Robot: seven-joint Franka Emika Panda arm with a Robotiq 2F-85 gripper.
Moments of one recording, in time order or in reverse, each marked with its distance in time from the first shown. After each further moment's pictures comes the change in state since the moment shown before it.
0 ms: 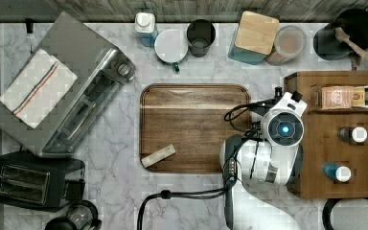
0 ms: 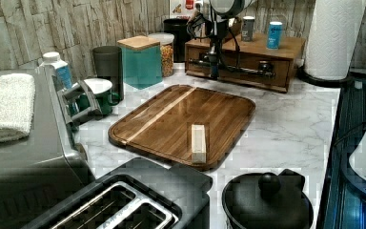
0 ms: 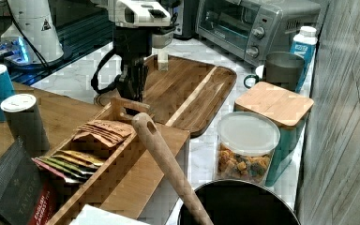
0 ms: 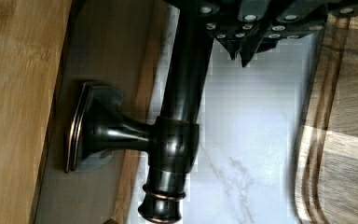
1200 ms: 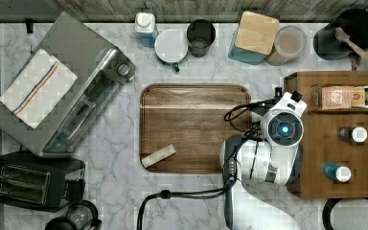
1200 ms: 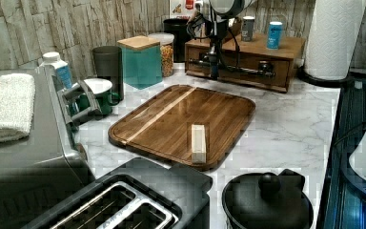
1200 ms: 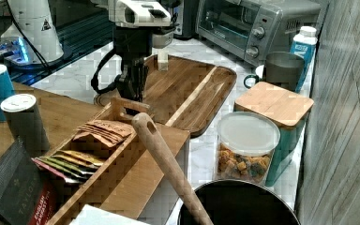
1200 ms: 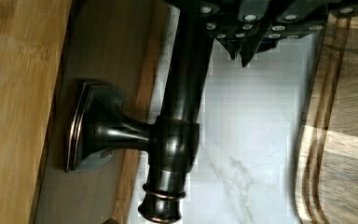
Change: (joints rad) arm 0.010 0.001 -0.009 0.000 0.000 0.002 0.000
